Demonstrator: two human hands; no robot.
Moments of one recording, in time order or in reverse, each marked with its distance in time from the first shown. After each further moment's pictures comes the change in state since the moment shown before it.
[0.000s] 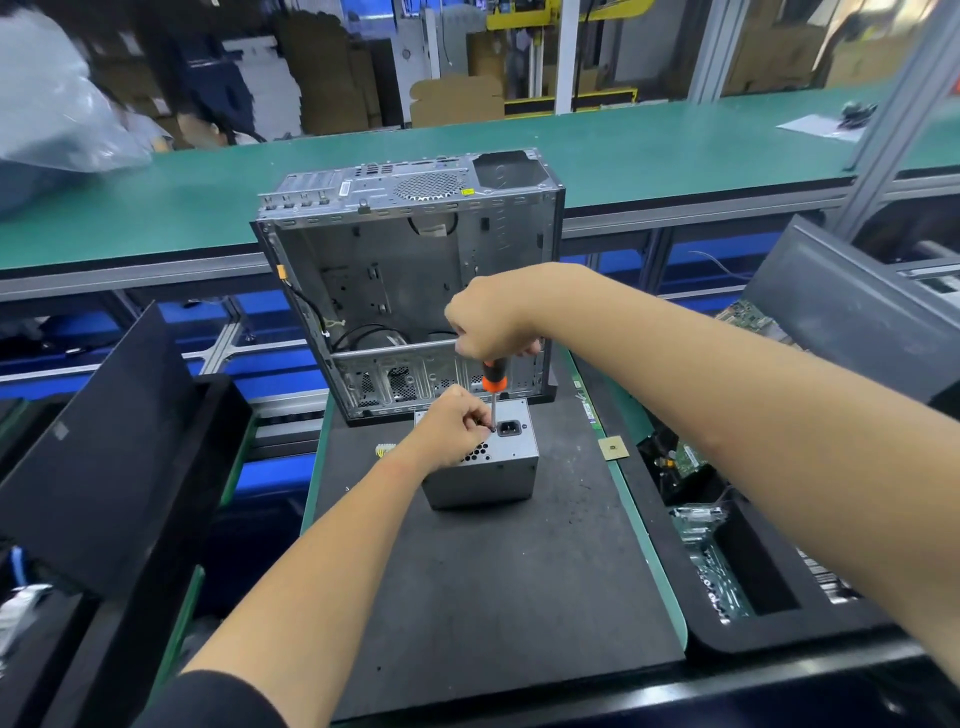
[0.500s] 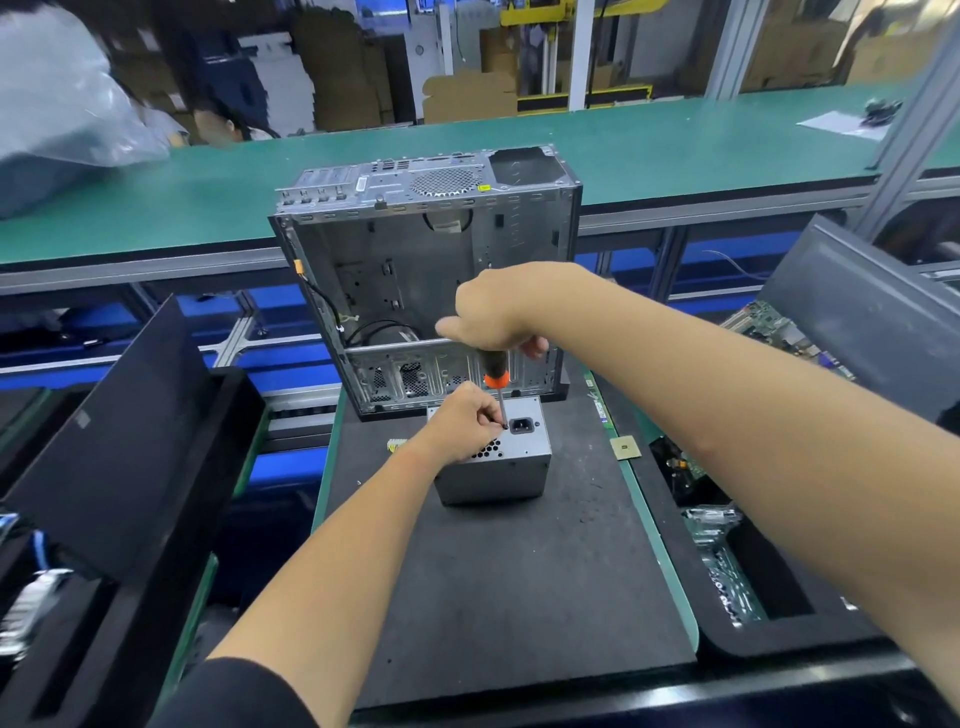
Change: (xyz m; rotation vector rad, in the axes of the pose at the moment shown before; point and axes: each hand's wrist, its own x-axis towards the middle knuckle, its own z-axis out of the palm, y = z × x) left_hand 0.002 0.002 -0.001 -0.026 -0.013 -0.038; right_hand 0.005 -0.013 -0.005 0.159 0.012 0.110
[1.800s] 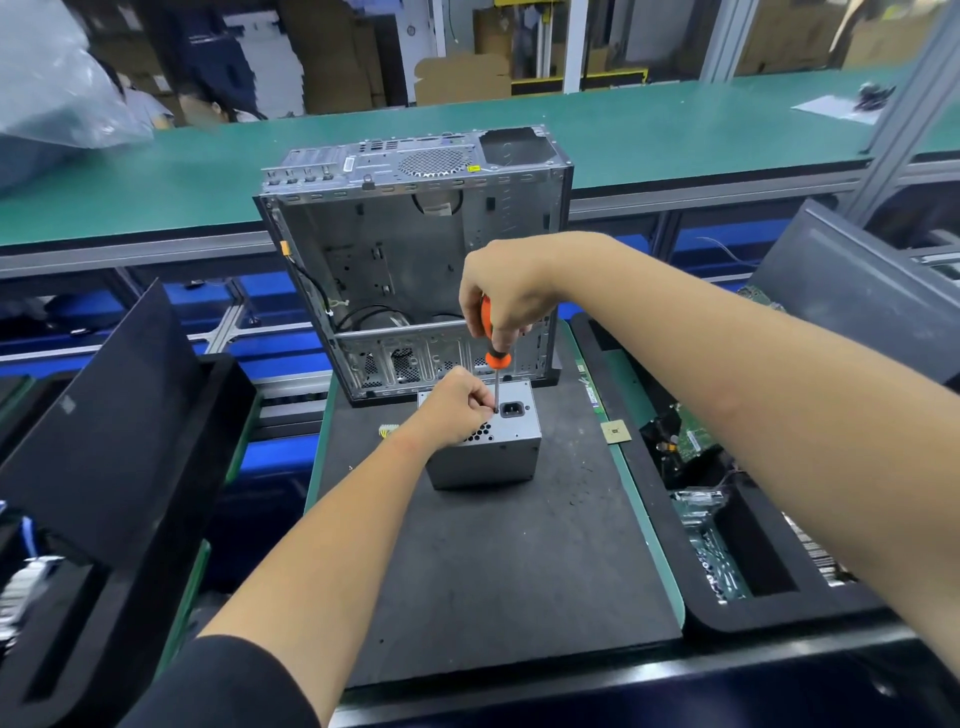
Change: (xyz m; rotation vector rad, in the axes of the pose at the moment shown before) left_hand -0.004 0.008 0.001 0.033 0.018 -0.015; right_hand -0.011 0.025 -0.003 0.074 -0.027 -0.135
